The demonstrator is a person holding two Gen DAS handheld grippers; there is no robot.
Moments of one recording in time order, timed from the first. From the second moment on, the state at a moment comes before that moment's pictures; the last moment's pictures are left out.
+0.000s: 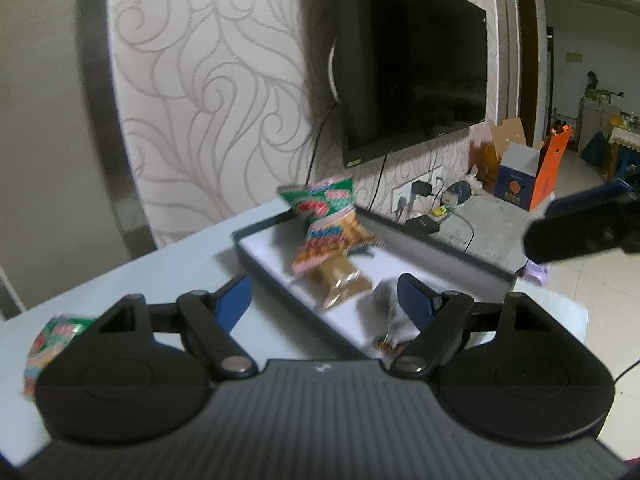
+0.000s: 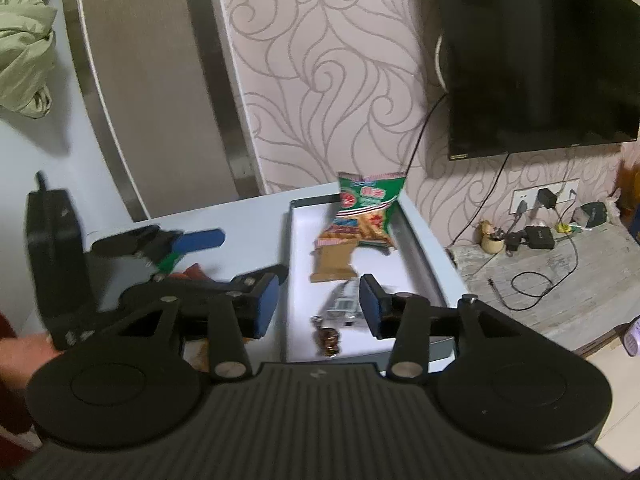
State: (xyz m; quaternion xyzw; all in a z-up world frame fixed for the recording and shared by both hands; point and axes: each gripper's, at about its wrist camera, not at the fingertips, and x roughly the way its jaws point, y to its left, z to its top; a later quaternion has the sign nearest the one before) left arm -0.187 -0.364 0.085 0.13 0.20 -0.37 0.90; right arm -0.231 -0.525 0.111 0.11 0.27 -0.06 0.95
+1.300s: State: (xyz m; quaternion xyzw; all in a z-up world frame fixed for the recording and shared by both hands) left arm -0.129 -0.264 0.003 0.18 0.28 -0.31 0.89; right arm -0.245 -0.464 0.076 0.11 0.34 -0.07 0.93
